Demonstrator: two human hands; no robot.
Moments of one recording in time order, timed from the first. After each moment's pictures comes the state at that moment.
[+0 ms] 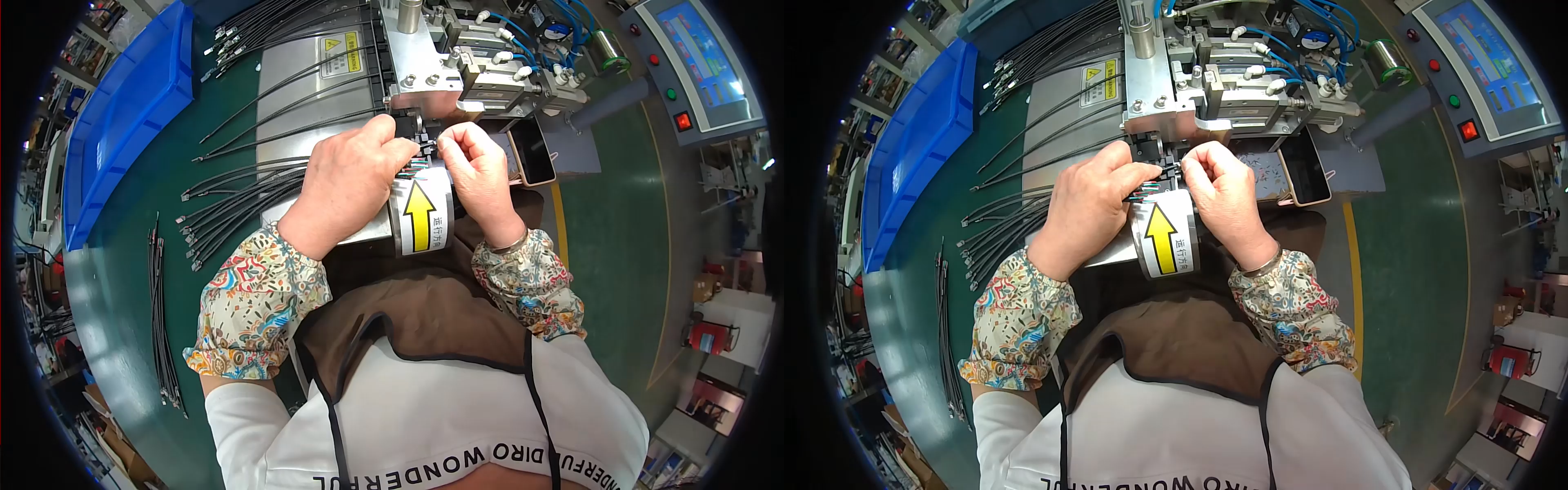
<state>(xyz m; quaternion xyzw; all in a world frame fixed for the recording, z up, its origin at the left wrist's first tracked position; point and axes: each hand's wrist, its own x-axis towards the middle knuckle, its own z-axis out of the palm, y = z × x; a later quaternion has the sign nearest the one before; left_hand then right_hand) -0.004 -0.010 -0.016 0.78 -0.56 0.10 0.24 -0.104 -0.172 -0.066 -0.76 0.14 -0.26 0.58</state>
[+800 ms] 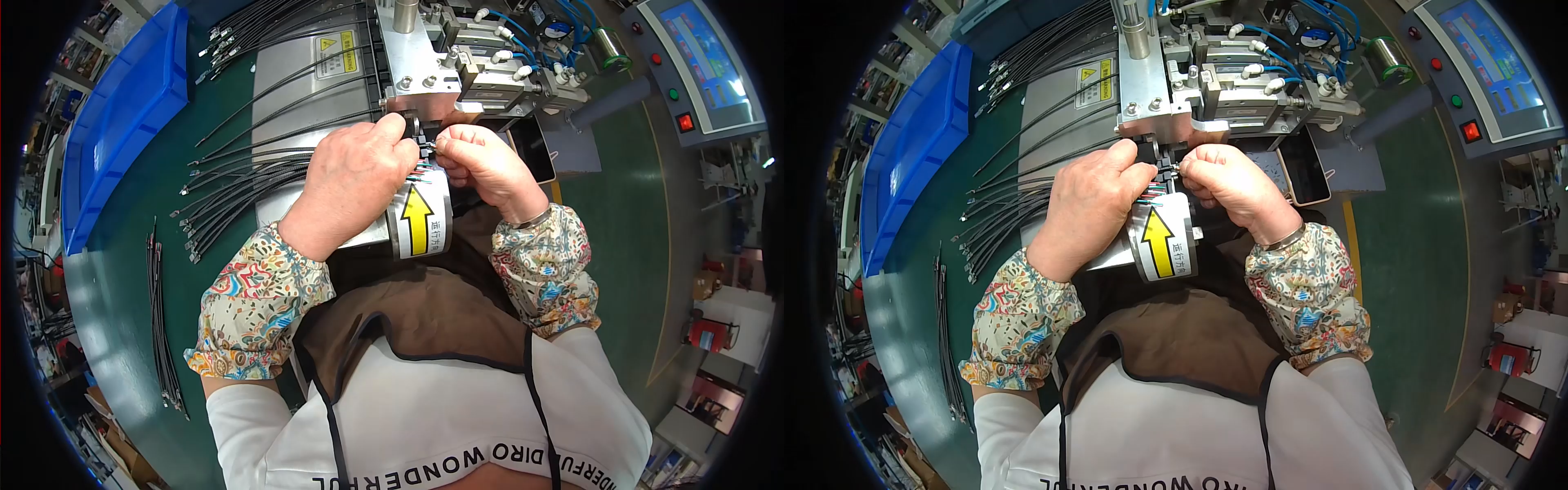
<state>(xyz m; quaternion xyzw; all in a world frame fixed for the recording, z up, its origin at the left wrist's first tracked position) -0.004 -0.020 -0.010 0.78 -0.58 0.14 0.17 -0.097 -0.212 -0.052 -0.57 0.15 0.08 0.81</state>
